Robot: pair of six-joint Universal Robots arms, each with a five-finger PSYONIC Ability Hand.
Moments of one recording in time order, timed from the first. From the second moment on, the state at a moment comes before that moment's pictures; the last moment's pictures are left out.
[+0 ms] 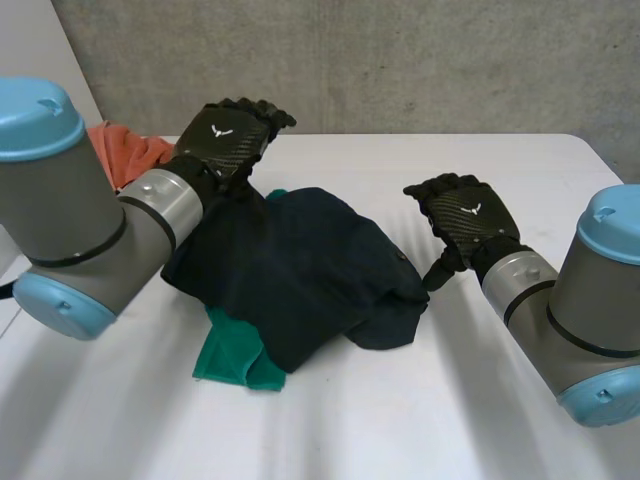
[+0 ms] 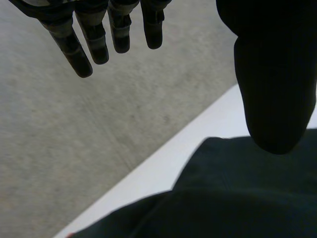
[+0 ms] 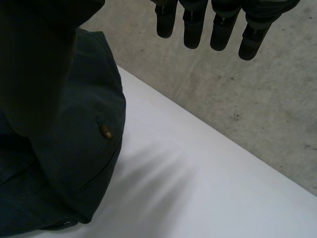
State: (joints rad) left arm 4.26 -1.97 -1.29 3.21 -1.33 3.38; right arm 1.99 -1.21 1.63 -0.26 1.45 2.91; left_hand 0.22 0.21 0.21 0.20 0.05; right_hand 0.21 0.20 0.20 0.21 0.05
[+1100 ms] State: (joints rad) left arm 4.66 -2.46 -0.53 3.07 -1.62 3.50; right arm 2.04 -1.09 1.60 -0.27 1.44 2.80; left_hand 0.48 0.55 0.56 0.55 0.37; right_hand 0.21 0.20 0.20 0.21 0.05
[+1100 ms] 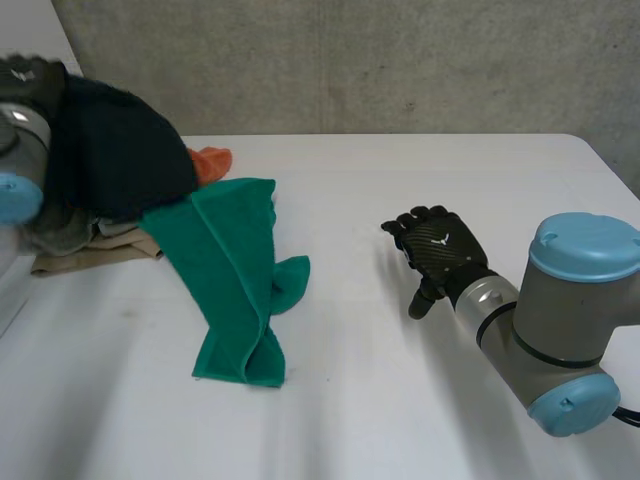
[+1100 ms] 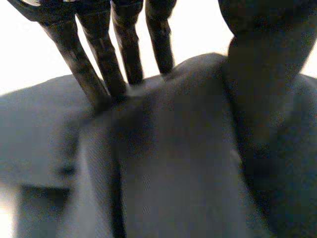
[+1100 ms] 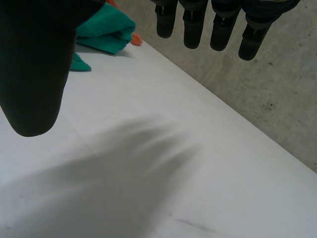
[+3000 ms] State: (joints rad) left arm 4.23 -2.19 -0.94 2.75 -1.61 3.19; right arm 1.93 -1.23 1.40 0.14 1.41 2.95; left_hand 0.22 0.21 0.22 0.21 0.05; right_hand 0.21 0.20 0.20 0.21 0.05
